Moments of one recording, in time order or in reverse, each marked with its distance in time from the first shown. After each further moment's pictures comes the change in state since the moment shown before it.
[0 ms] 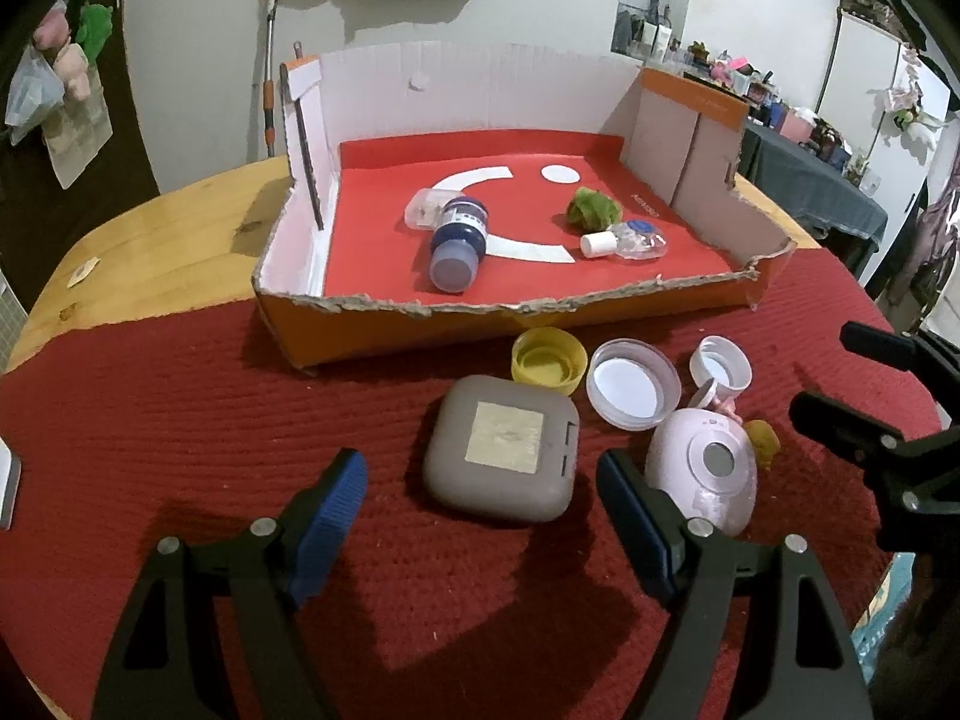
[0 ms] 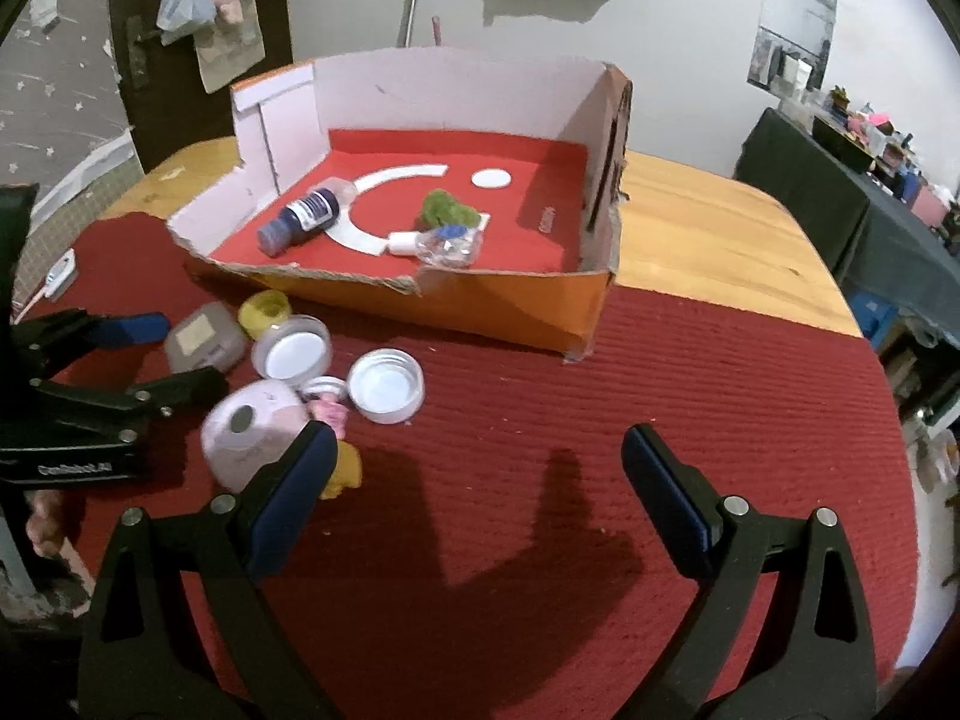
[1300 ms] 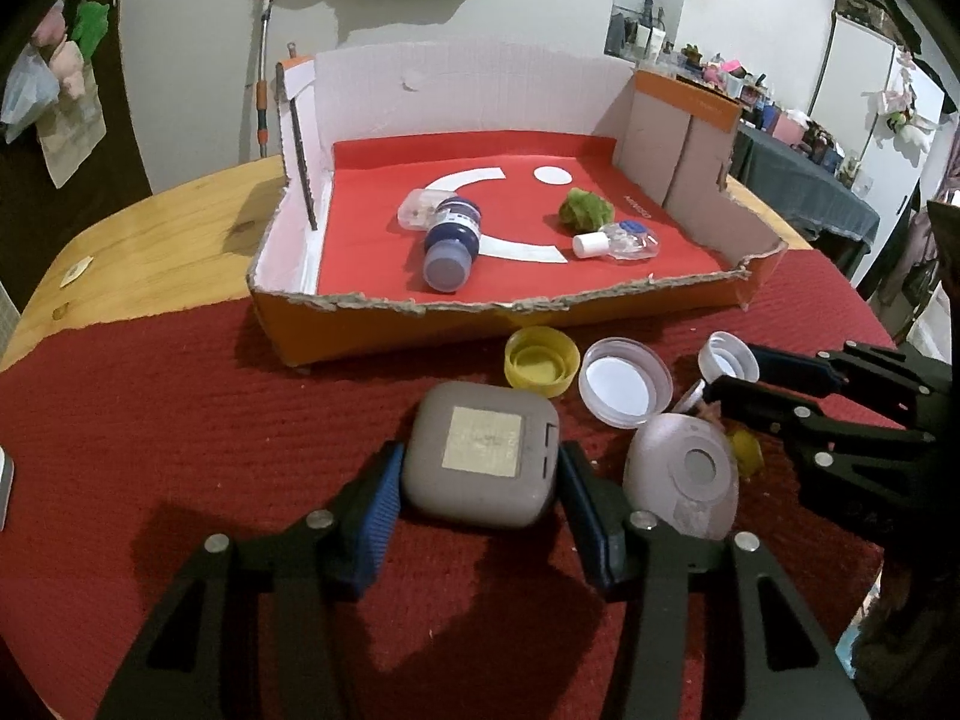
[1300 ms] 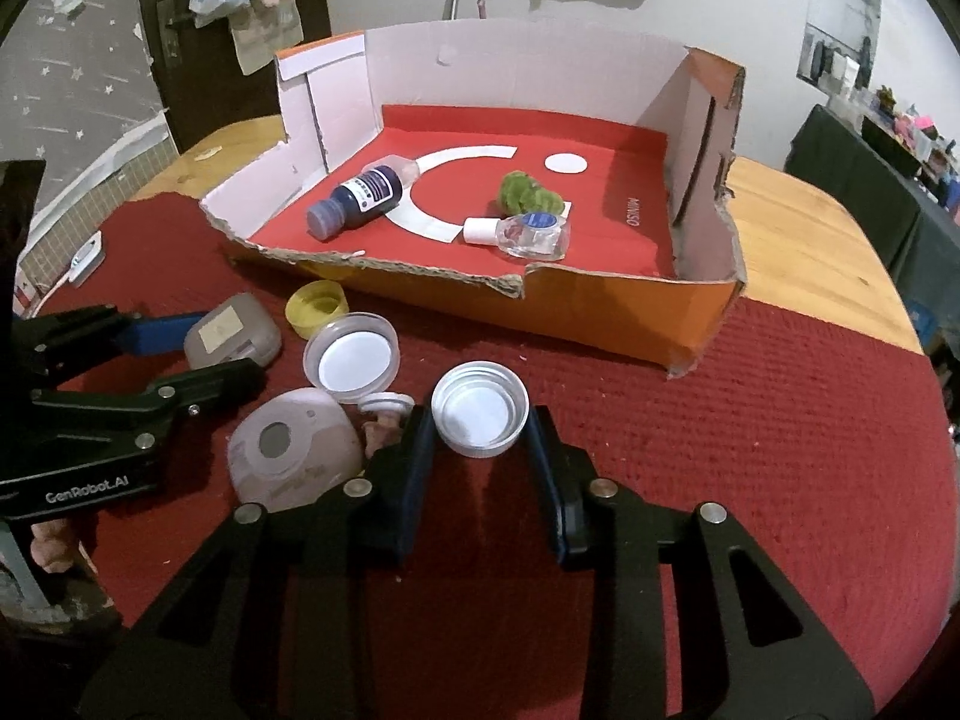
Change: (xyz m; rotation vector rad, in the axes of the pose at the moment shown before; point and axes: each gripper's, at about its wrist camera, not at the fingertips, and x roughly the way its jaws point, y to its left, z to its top) left arm -0.005 0.003 -0.001 -0.001 -0.008 -0.026; right arm 0.020 0.027 0.008 -0.029 0.022 0.106
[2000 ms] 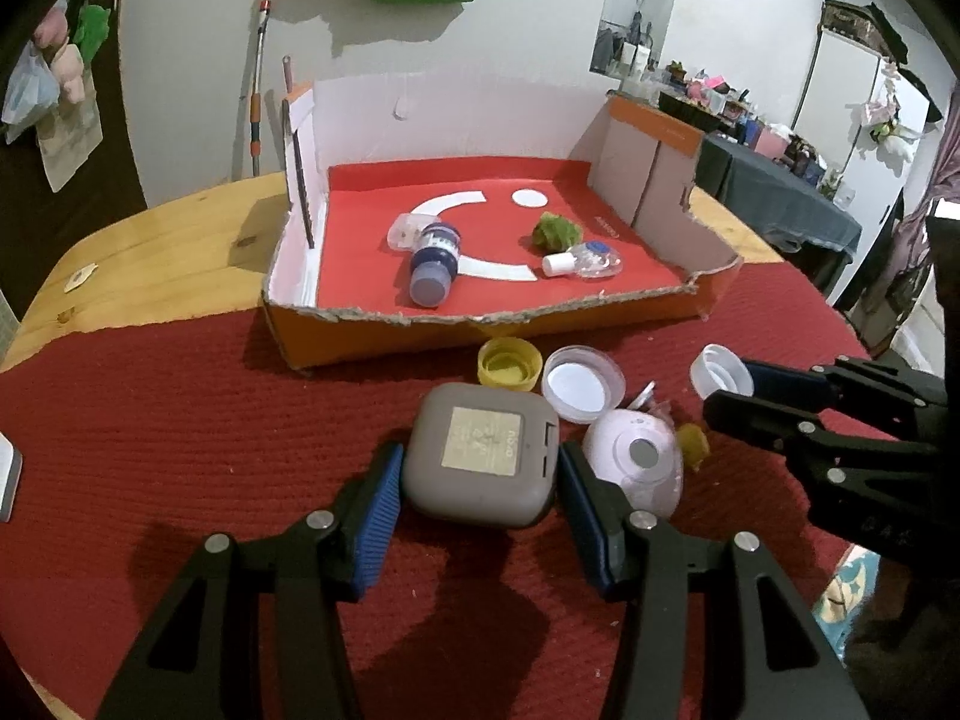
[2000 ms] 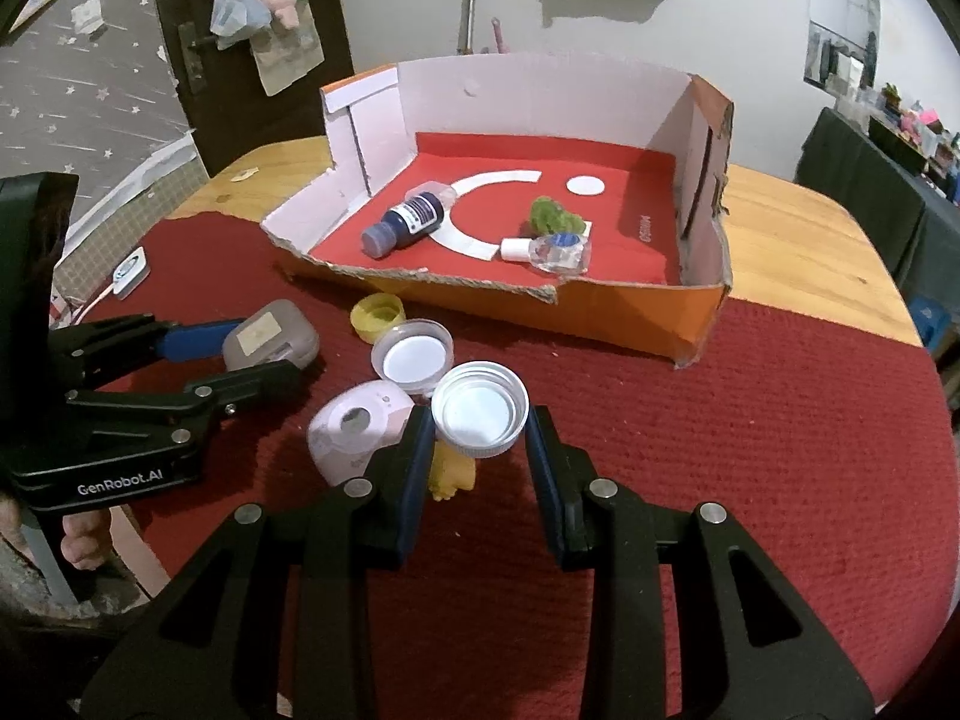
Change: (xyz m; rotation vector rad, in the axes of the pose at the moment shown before) left arm -0.030 -0.006 -0.005 -0.003 -0.039 -0.041; right arm -0.033 0.010 -0.003 0.009 -0.038 0.064
